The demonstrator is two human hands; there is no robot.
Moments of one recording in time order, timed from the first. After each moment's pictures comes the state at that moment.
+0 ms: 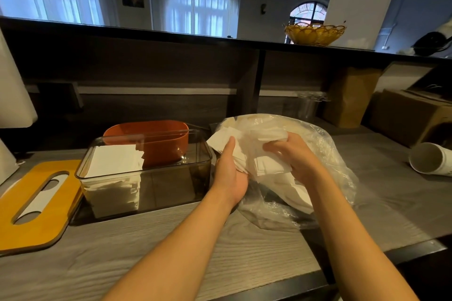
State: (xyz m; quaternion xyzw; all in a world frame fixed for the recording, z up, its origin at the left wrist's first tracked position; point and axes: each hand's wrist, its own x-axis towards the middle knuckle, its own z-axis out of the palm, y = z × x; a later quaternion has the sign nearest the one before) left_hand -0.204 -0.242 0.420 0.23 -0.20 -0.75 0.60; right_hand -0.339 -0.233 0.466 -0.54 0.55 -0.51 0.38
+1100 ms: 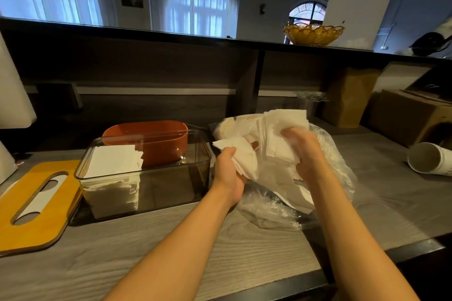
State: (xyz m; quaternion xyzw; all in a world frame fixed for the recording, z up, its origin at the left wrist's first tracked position) left_hand -0.201 -0.243 0.414 0.26 -0.24 -0.73 0.59; right_hand -0.348 -0.231 0.475 -0.41 0.51 -0.63 0.41
